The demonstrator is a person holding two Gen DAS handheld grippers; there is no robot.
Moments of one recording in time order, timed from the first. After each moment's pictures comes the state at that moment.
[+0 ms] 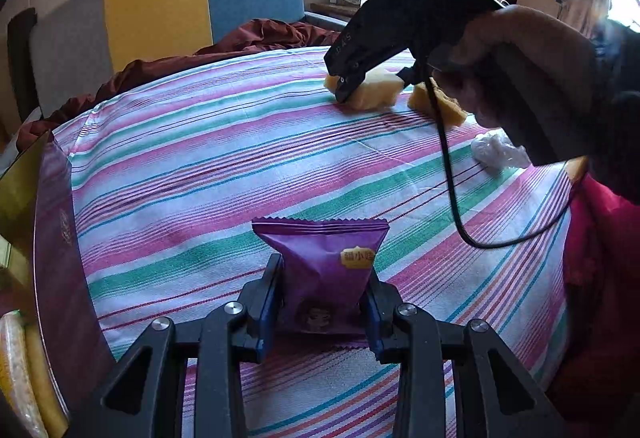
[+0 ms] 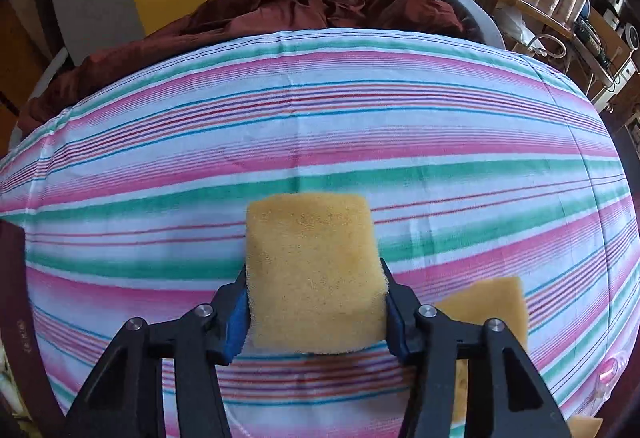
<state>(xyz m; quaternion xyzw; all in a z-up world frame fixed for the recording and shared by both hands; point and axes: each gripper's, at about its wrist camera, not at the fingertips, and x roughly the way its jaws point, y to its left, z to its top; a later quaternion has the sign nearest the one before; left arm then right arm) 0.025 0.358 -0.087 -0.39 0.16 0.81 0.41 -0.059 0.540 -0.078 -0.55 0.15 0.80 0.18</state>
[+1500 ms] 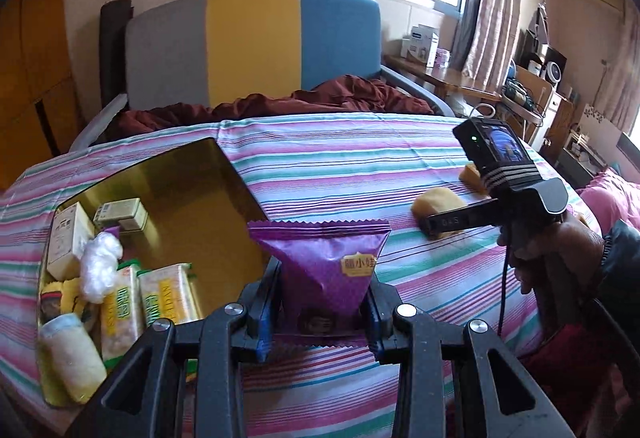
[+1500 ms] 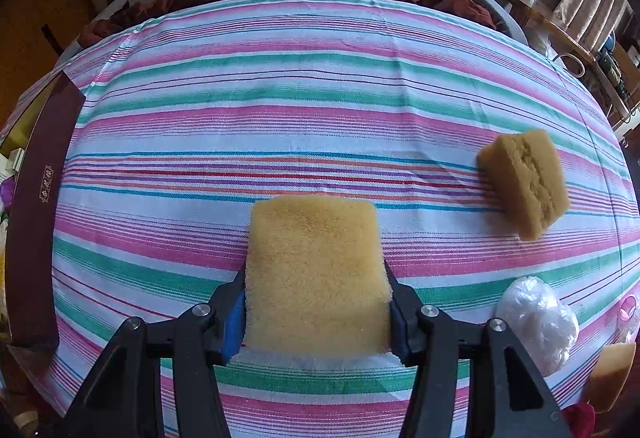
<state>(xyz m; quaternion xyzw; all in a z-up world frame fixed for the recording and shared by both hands) 0.033 0.225 0.004 -0.36 0.08 0.88 0.31 0.019 0.436 -0.089 -0.56 0.10 0.81 0.14</state>
